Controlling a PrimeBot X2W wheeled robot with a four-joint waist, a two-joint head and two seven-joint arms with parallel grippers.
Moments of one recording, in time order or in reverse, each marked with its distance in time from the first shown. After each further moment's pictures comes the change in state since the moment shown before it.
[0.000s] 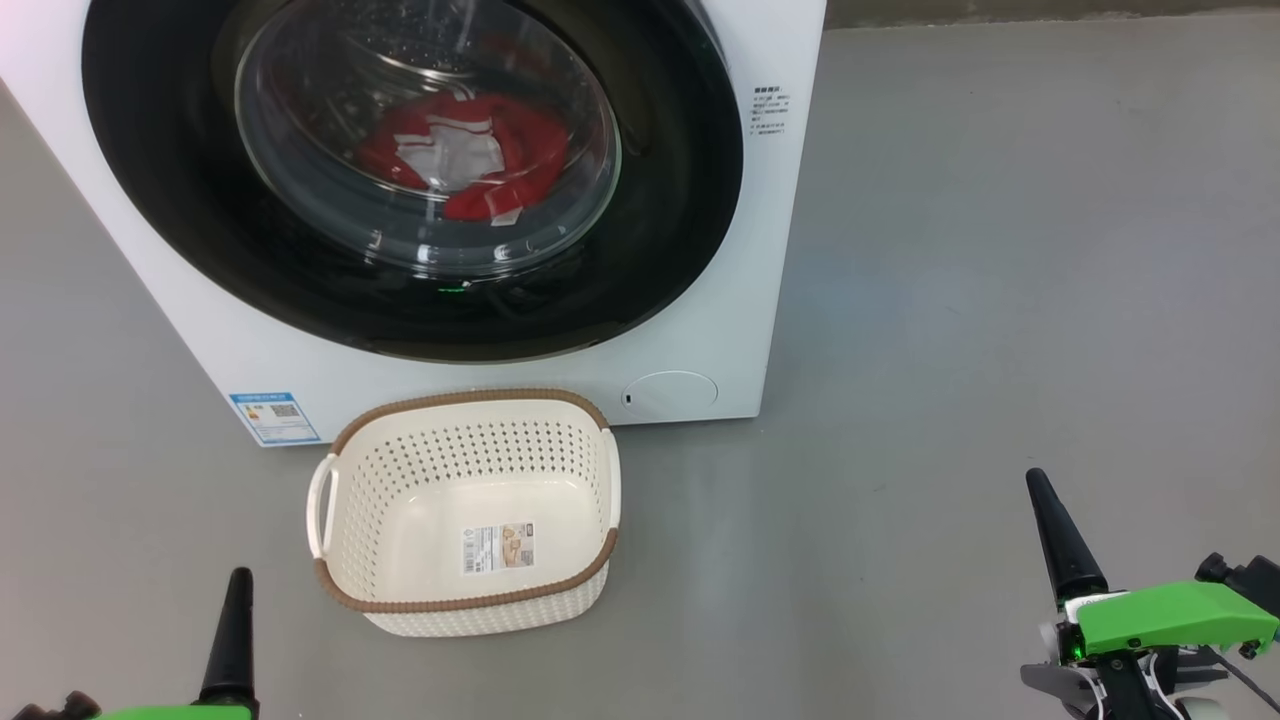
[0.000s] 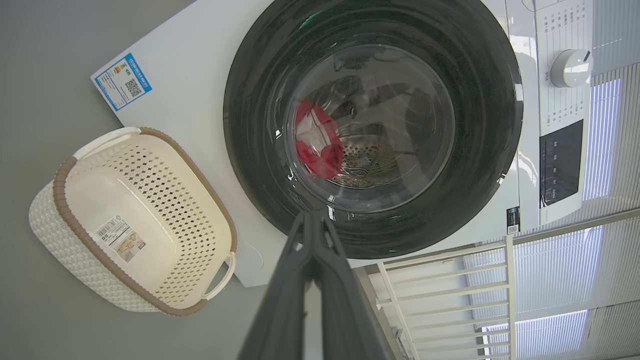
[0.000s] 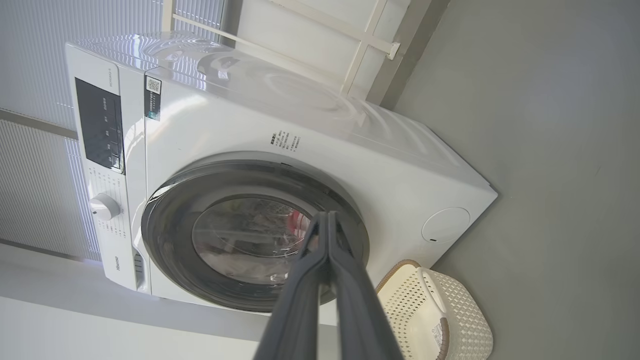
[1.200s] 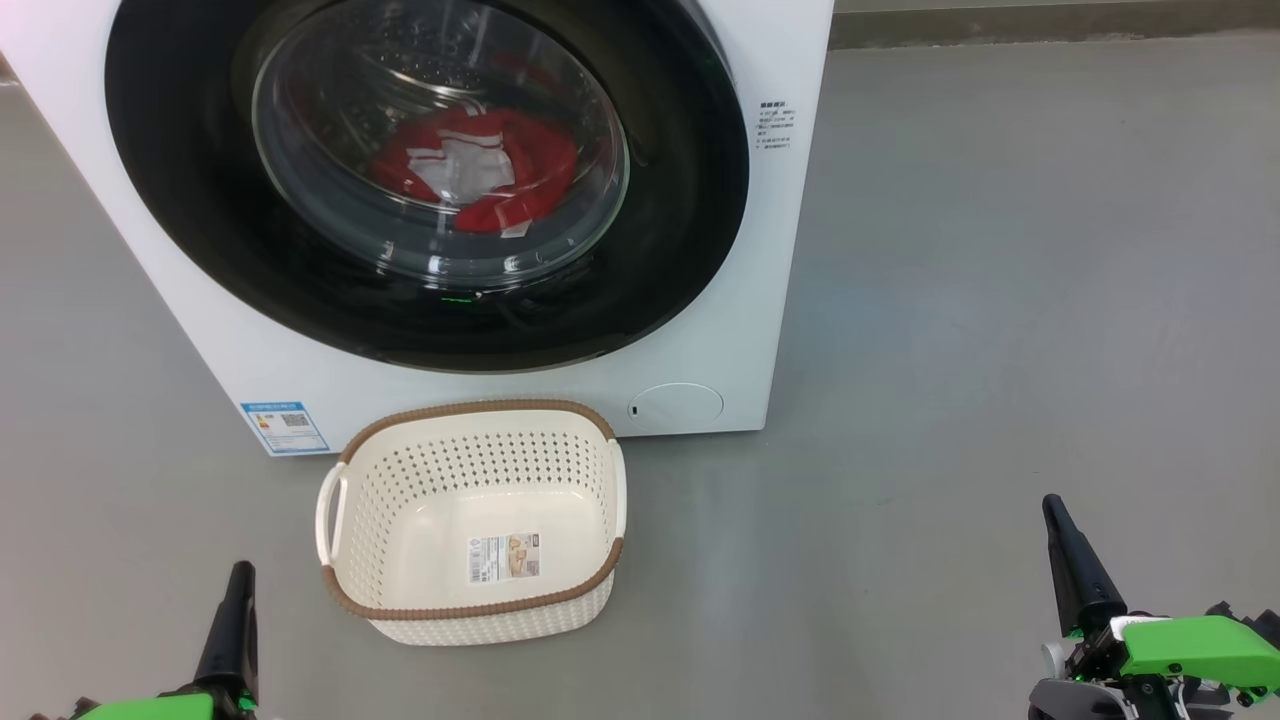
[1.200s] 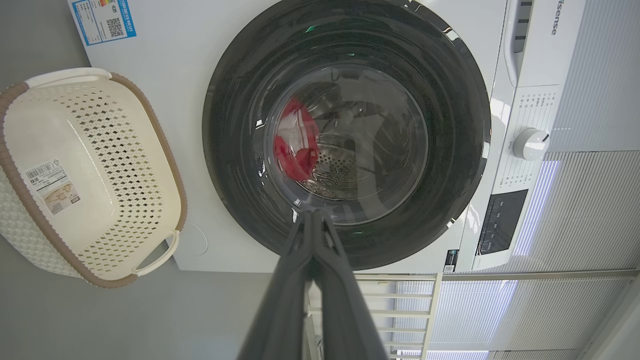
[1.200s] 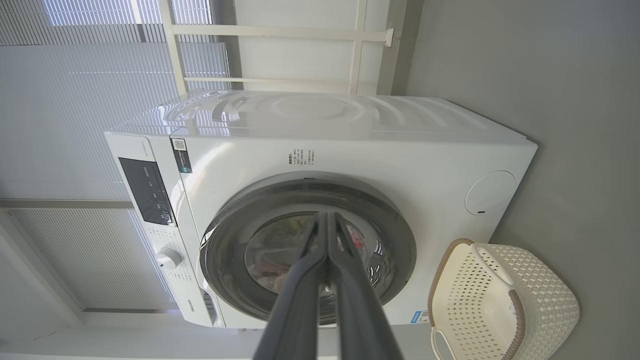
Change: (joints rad) left arm -0.035 -0.009 0.026 0.043 -0.284 0.000 0.082; right arm 0.040 0.043 -0.072 -0.010 0.269 -0.003 0.082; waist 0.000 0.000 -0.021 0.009
